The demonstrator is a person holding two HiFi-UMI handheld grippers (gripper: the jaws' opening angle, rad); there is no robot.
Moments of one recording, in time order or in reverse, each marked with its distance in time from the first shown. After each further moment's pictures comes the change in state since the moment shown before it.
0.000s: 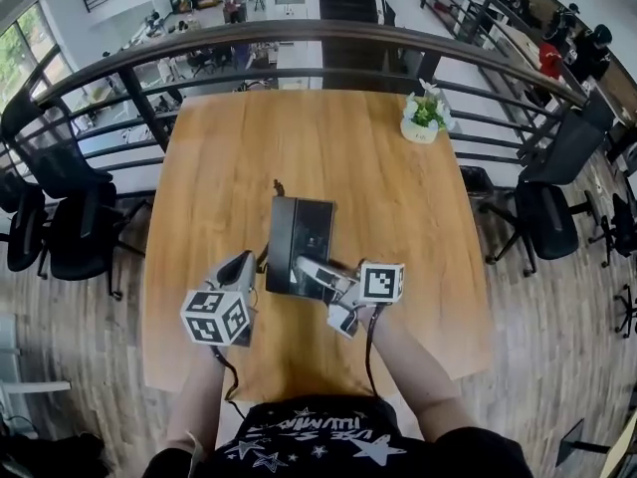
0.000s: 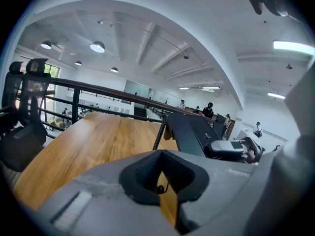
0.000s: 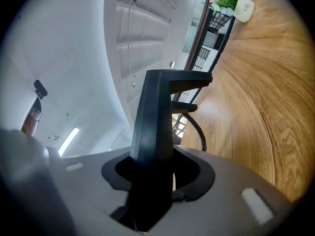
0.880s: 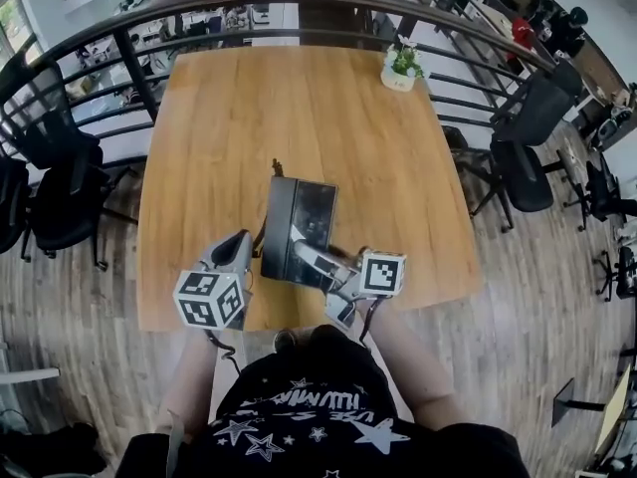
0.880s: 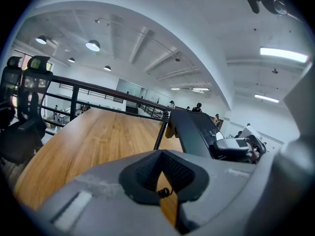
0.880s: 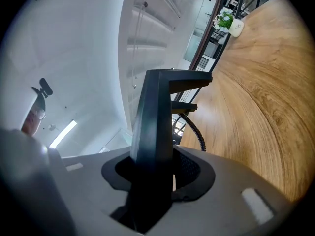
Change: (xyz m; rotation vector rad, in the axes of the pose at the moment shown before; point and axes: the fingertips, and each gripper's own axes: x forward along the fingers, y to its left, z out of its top) left arm -0.123 -0.037 -0.062 0.010 0.021 -0.106; right arm -0.041 0.090 -0.128 -0.022 -0.065 -0.080
